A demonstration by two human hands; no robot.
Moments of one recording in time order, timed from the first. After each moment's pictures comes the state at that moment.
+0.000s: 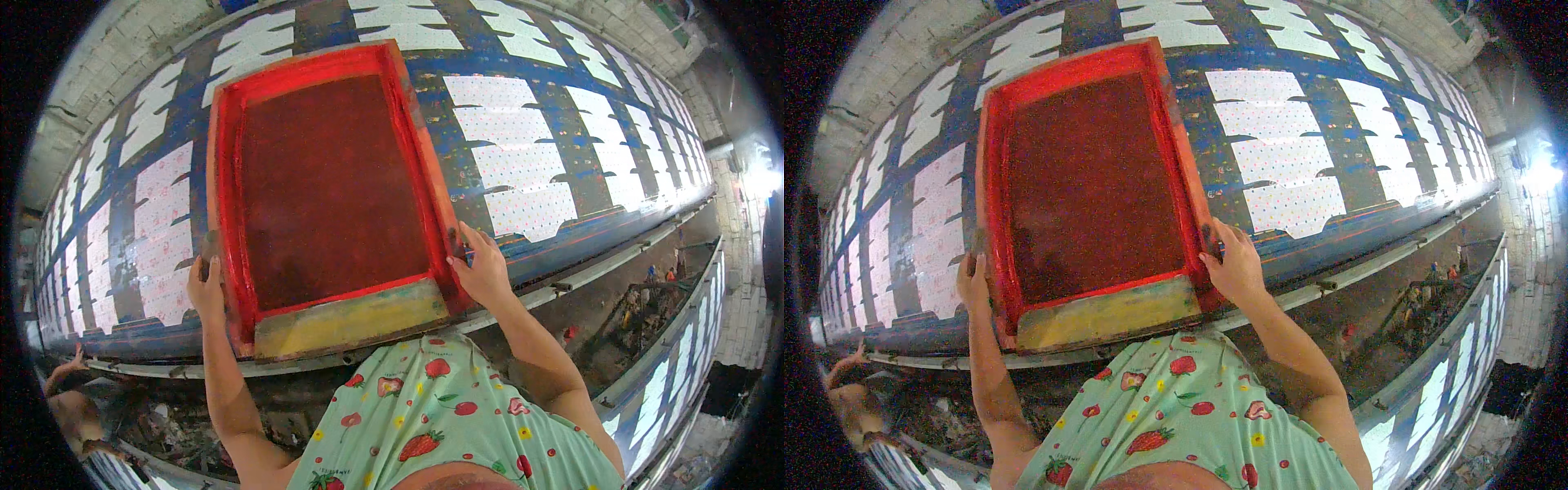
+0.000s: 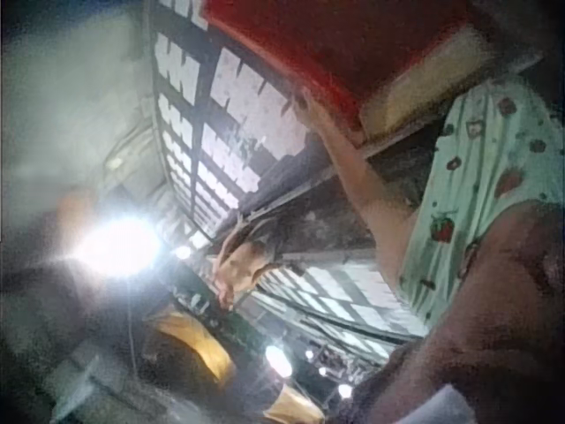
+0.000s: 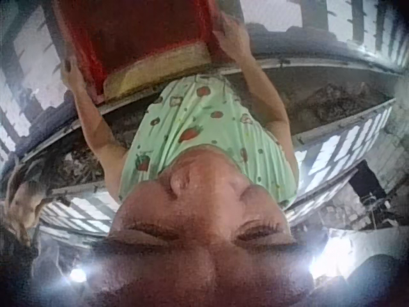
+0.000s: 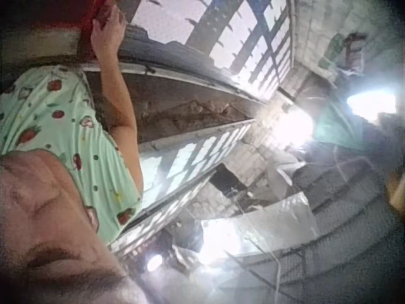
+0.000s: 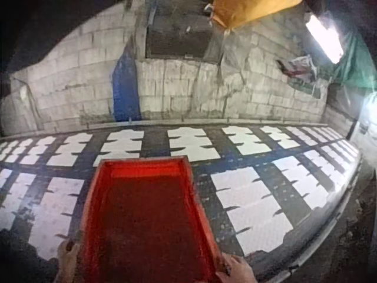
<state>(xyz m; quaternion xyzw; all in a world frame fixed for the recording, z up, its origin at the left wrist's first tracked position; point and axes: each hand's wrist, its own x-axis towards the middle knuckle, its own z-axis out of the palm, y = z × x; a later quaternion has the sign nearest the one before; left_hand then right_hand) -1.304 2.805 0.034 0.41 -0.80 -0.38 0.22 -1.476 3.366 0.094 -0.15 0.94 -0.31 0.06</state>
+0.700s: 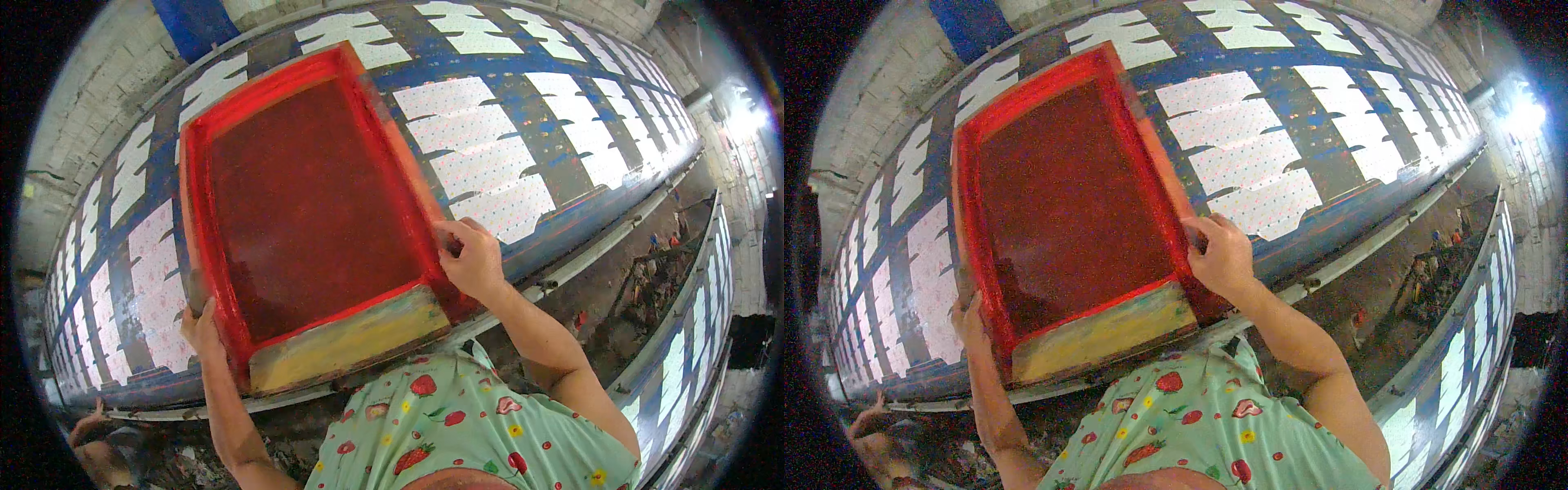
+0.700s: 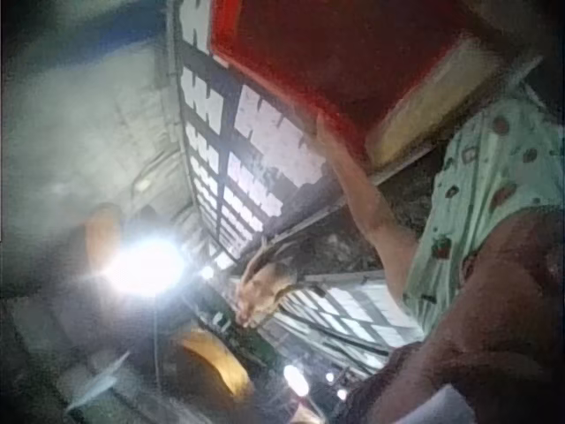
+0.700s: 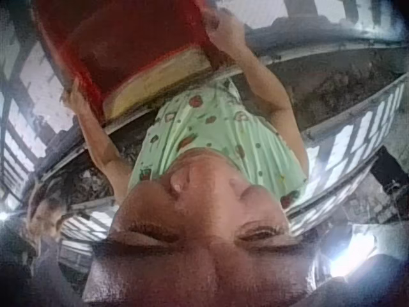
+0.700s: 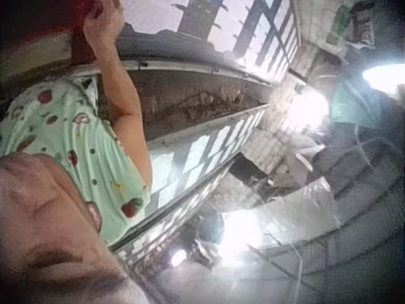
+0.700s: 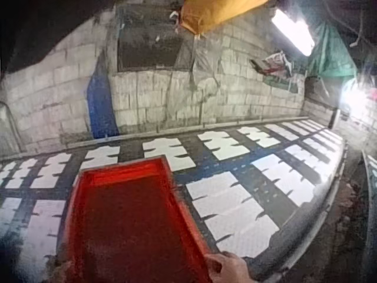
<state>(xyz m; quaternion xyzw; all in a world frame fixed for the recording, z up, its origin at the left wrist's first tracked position) -1.334 2.834 0.072 0.38 -0.75 -0.49 0.22 -1.513 3.381 0.139 -0.15 0.93 -0.33 -0.06</state>
